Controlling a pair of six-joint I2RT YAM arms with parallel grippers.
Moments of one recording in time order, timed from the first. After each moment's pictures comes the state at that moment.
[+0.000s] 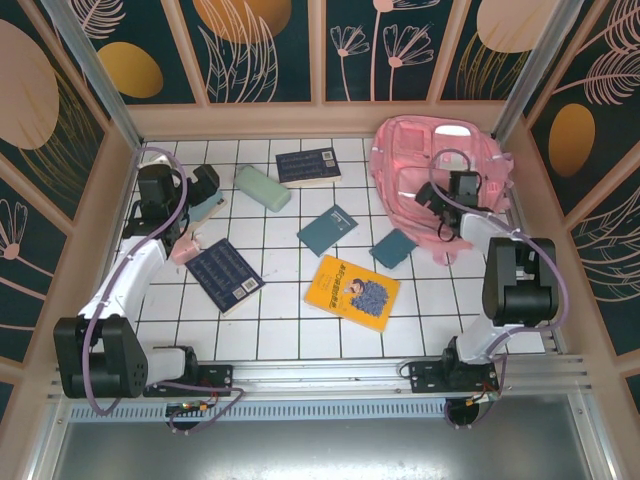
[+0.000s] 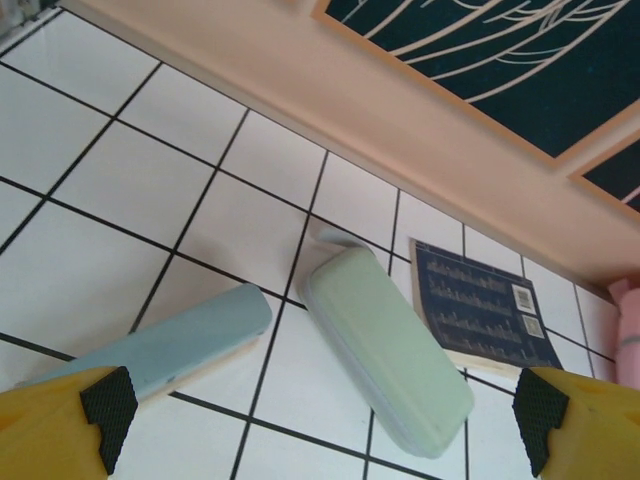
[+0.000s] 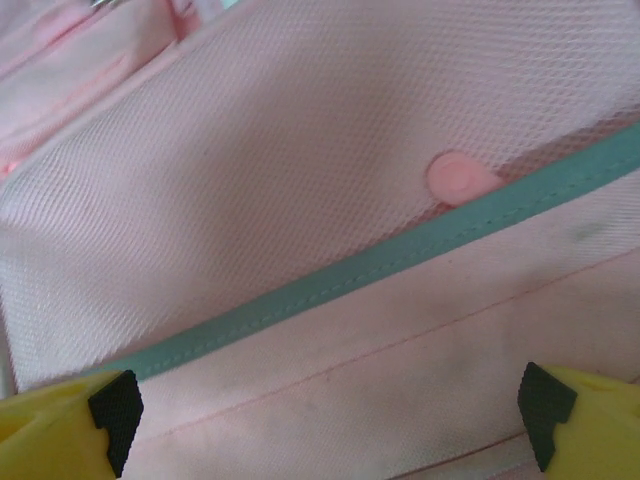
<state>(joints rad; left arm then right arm) -0.01 1.27 0.92 -0.11 0.05 -0.54 0.03 1.65 0.93 -0.07 0.00 0.56</state>
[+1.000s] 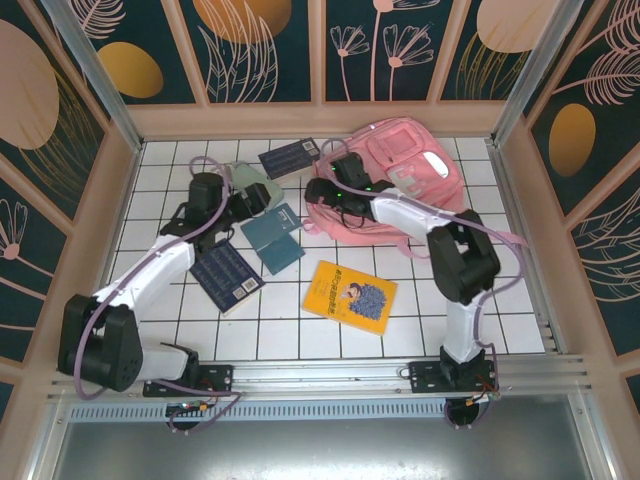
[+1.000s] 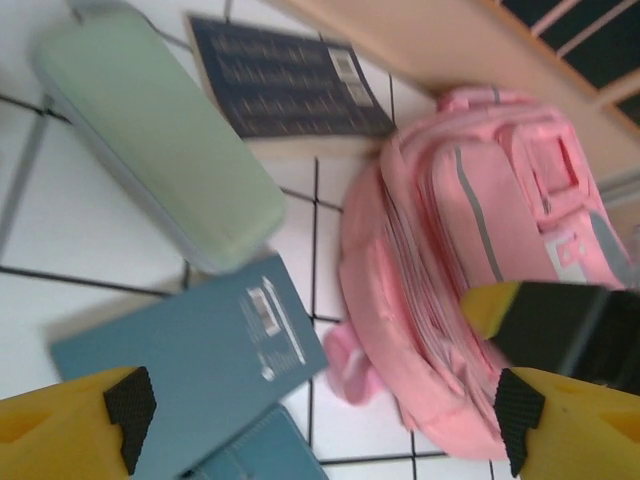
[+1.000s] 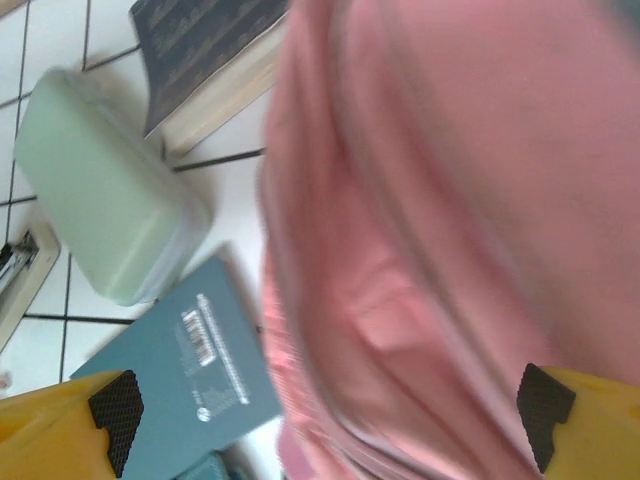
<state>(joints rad) -0.31 1.36 0.90 -0.12 0.15 -0.69 0.58 1.90 1.40 -0.29 -0.02 0.69</state>
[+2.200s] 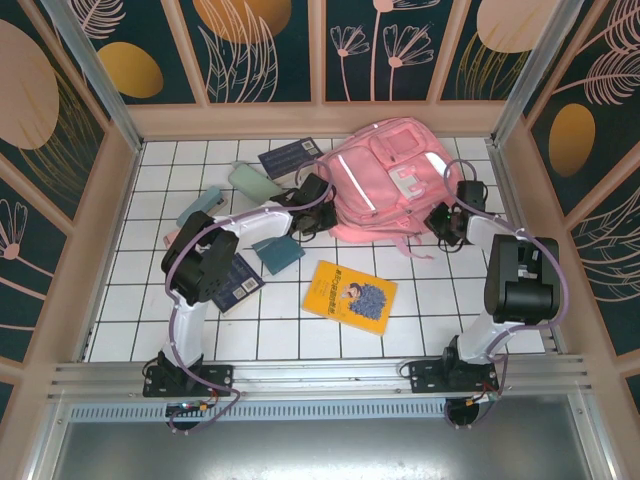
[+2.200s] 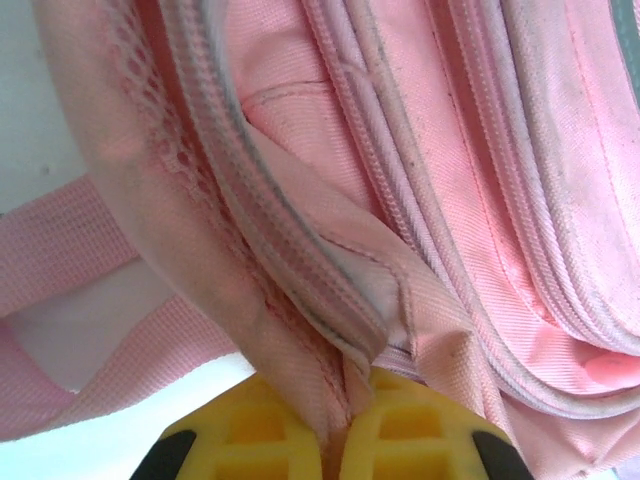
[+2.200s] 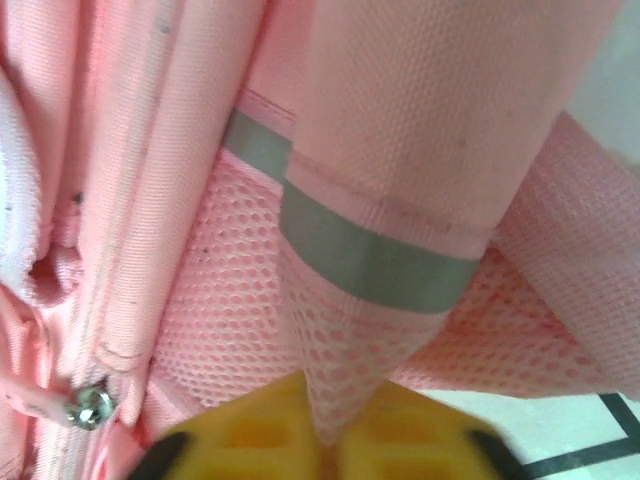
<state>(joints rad) -0.67 2.08 1.46 -0.30 0.02 -0.83 -0.07 1.66 0.91 -0.22 -0.28 0.67</state>
